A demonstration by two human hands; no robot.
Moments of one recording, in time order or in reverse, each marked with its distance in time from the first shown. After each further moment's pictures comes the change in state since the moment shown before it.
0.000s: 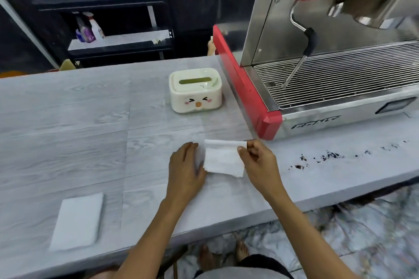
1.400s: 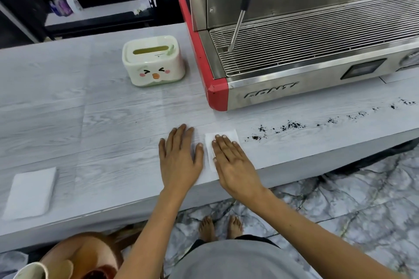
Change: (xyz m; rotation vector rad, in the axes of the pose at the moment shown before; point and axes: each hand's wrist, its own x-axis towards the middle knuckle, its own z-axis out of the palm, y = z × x) left_hand -0.039 0.096 0.077 0.299 0.010 -0.092; right_hand -0.046 0.099 -0.061 -0.847 -0.244 -0.499
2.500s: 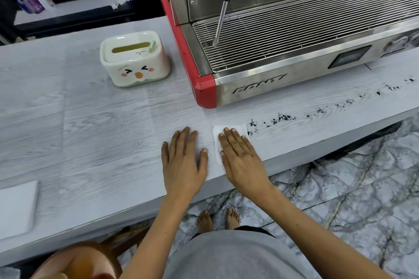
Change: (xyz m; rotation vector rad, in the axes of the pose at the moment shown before) left_hand -0.011 0.023 0.004 -0.003 -0.061 0.078; right_hand -0.010 0.025 -0.009 -0.055 0.036 0.133
